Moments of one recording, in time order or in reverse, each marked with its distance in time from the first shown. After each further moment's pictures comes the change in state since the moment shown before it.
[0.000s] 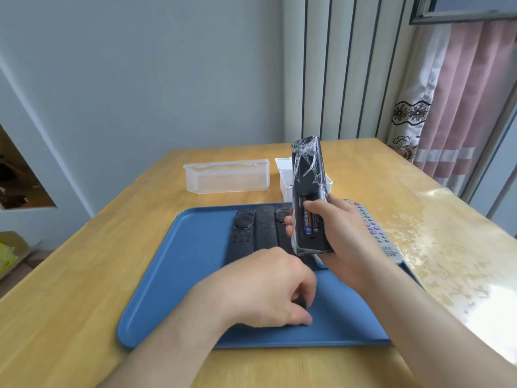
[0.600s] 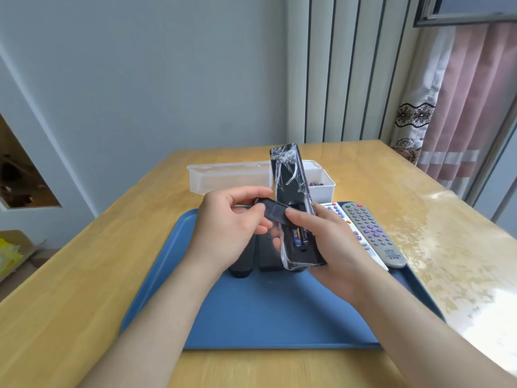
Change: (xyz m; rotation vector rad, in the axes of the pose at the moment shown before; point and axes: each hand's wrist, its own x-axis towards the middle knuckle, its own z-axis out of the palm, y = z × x) left_hand -0.001 -0.025 -0.026 -0.916 0.854 -0.281; right_hand -0.004 0.012 0.006 0.084 -0.214 0.078
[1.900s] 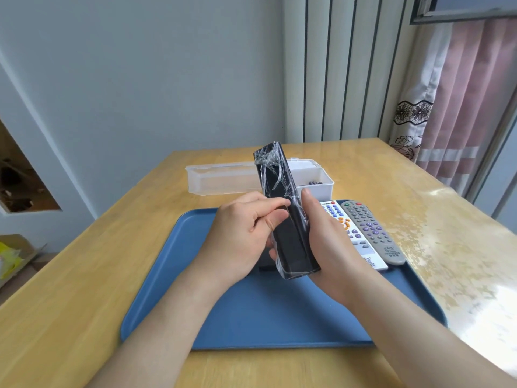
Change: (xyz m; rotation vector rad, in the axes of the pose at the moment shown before) left_hand -0.001 -0.015 0.010 0.281 -0.098 0.363; right_hand -0.005 0.004 0.011 -0.124 0.107 0.000
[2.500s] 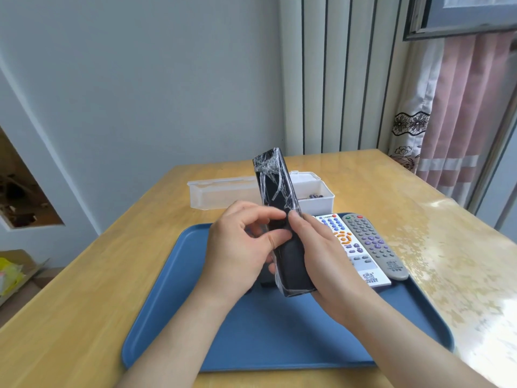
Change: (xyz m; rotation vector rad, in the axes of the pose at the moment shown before) left_hand 0.004 0.000 0.003 -0.217 0.157 -0.159; right_hand -0.003 0.001 0.003 -0.096 -0.026 -0.148
